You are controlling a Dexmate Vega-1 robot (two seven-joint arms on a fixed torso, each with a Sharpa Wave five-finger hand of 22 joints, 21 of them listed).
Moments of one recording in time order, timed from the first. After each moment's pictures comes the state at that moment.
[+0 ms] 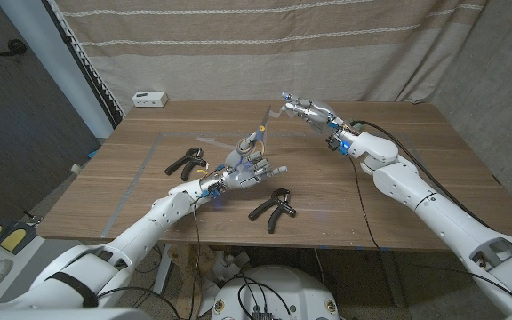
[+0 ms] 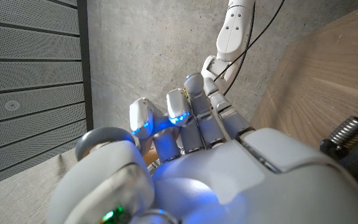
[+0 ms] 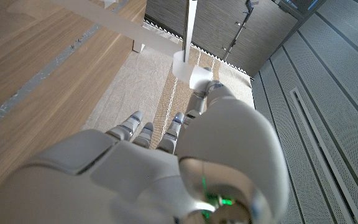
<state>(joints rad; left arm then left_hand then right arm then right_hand) 0.71 0.37 0.47 -1.01 -1.04 0.14 -1.28 0.49 0.16 0.03 0.05 0.48 1.17 -0.09 1.54 1.24 0.99 -0.05 1.59 1.25 0.77 -0.08 1.28 1.17 0.48 -0.05 0.29 0.43 -0.72 -0.57 -0.49 -1.48 0.65 0.24 0.37 1.09 0.18 0.15 0.01 0.33 0.92 -0.07 0.40 0.45 0.20 -0.21 0.24 0.20 -0.08 -0.03 0.19 0.18 0.01 -0.03 0.20 0.18</state>
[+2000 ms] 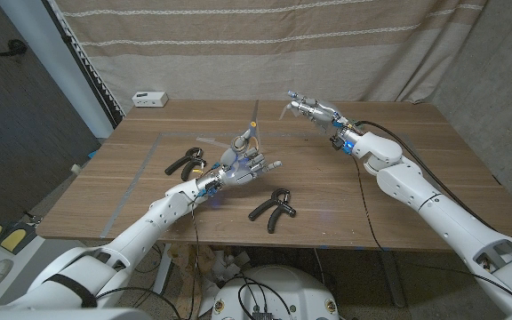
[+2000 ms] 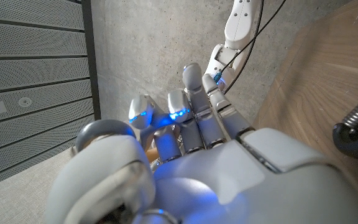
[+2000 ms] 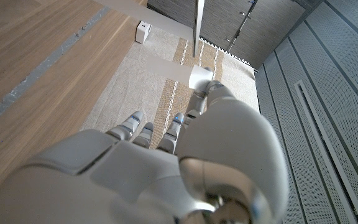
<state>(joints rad) 0.71 0.37 0.45 -1.00 -1.06 0.13 -1.28 0.59 0.12 -0.02 0.13 0.44 1.12 -0.02 1.43 1.13 0.92 -0.04 1.57 1.24 0.84 -0.10 1.14 1.10 0.51 -0.05 0.32 0.41 -0.73 -0.58 -0.47 -1.49 0.66 0.24 0.35 1.09 0.19 0.15 0.01 0.33 0.93 -0.07 0.39 0.45 0.20 -0.21 0.24 0.20 -0.08 -0.03 0.19 0.18 0.01 -0.03 0.20 0.18</state>
